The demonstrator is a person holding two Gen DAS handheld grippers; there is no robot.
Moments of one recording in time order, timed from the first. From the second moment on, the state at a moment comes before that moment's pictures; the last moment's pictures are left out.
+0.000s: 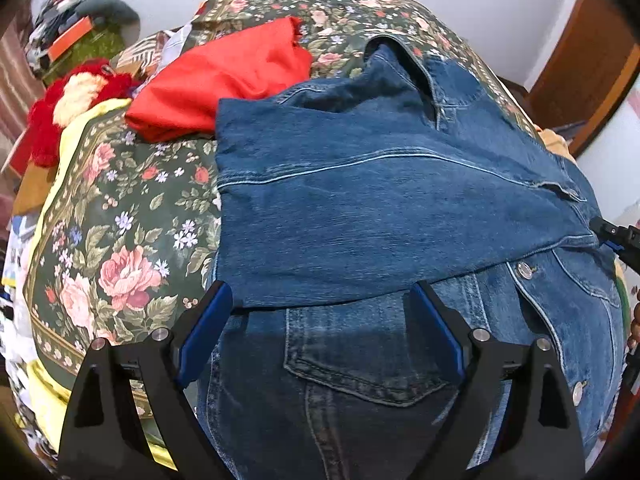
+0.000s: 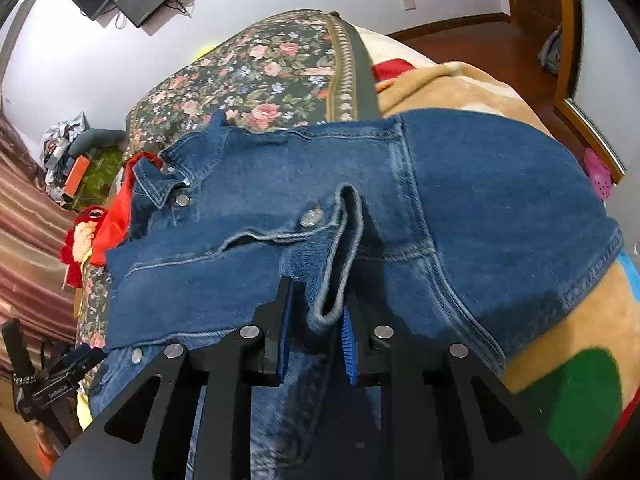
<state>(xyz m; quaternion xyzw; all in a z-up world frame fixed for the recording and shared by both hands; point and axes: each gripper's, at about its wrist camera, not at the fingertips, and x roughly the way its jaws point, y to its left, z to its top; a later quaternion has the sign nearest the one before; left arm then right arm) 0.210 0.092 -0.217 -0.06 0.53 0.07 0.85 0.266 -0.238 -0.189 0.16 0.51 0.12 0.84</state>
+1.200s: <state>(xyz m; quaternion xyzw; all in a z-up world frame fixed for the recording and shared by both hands) 0.252 0.043 -0.207 -0.06 0.52 0.02 0.85 0.276 -0.438 -0.241 0.43 0.47 -0.06 0.77</state>
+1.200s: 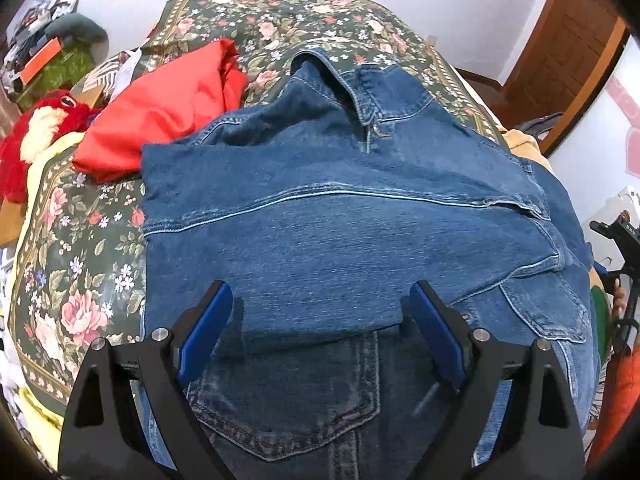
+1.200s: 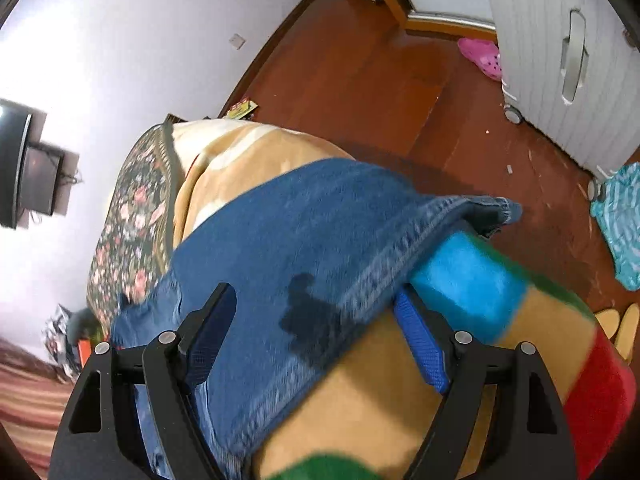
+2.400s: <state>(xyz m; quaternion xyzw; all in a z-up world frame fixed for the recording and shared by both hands) 0.215 0.075 -0.189 -0.09 0.49 0.03 0.86 0.275 -0.239 -0.088 0.18 0.39 0.13 0.89</state>
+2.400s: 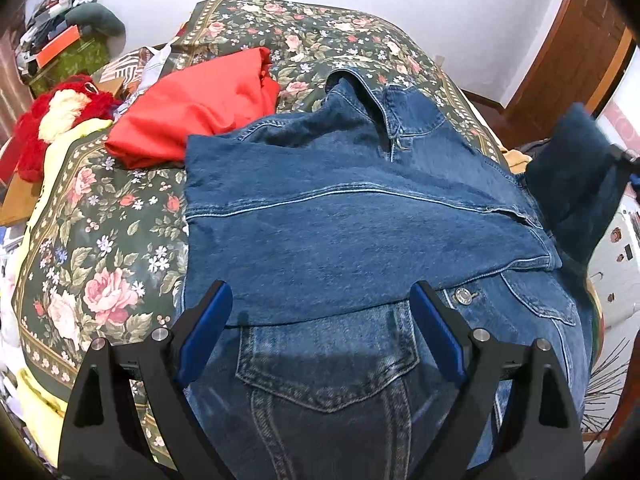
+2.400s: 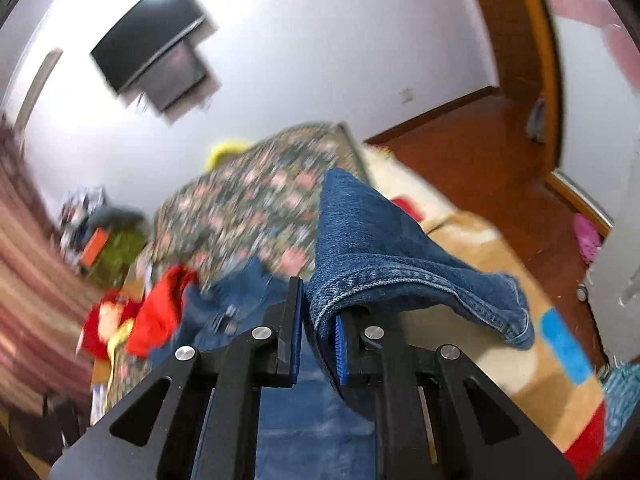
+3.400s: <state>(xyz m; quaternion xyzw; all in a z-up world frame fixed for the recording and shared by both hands) 0.224 0.066 -0.198 -0.09 0.51 0.02 0.86 0.259 -0.280 -0.151 0.28 0.49 0.08 0.82</state>
